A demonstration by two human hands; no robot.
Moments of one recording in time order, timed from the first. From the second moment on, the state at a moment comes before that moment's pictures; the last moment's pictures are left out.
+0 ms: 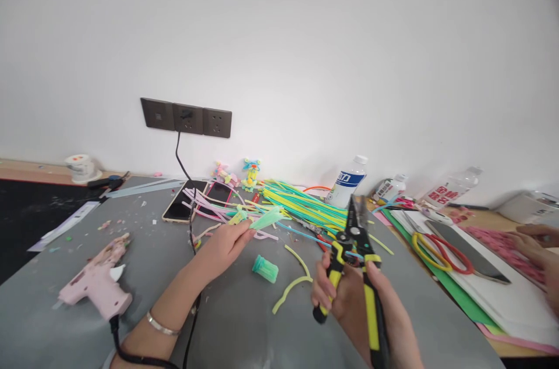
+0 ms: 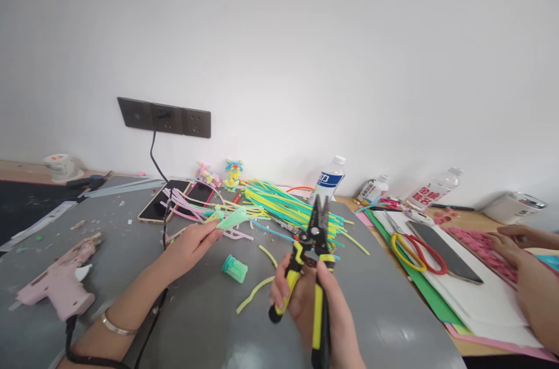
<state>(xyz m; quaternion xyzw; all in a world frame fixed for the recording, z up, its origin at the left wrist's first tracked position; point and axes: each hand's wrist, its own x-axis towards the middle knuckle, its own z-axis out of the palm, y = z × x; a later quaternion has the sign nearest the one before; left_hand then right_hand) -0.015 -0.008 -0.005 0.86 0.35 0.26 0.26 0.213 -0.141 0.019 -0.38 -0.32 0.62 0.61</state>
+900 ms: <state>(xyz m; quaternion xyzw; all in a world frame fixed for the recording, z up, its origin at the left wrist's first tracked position) -0.013 0.008 -0.025 0.81 0.42 0.28 0.30 0.260 -0.108 -0.055 -0.69 -0.65 -0.10 0.30</state>
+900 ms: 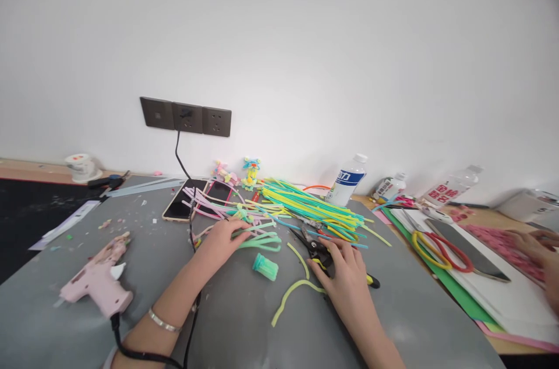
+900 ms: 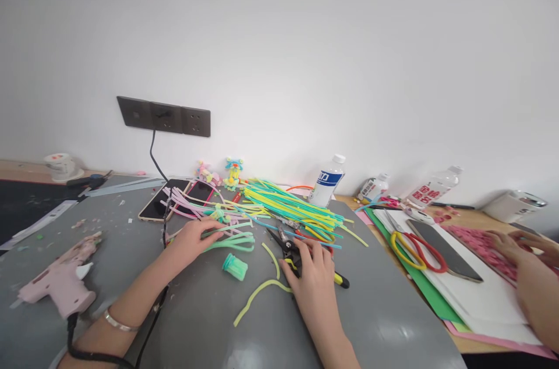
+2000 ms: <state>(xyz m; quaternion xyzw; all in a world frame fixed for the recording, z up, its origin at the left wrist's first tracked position) -0.007 -0.003 -0.005 0.57 0.35 0.52 0.53 0.165 -0.016 -0.001 -0.30 -0.32 0.62 0.65</state>
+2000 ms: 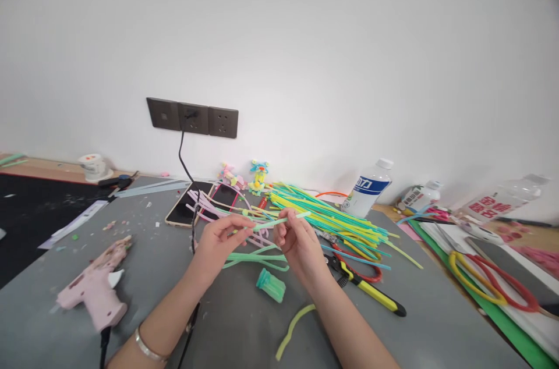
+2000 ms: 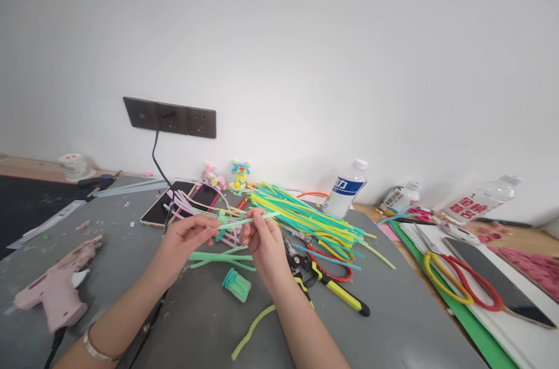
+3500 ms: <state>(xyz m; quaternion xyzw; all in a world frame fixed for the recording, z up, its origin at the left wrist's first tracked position) -0.014 -0.010 0.005 0.54 0.30 0.23 0.75 0.181 -0.031 0.007 -0.33 -0.59 0.61 0.42</state>
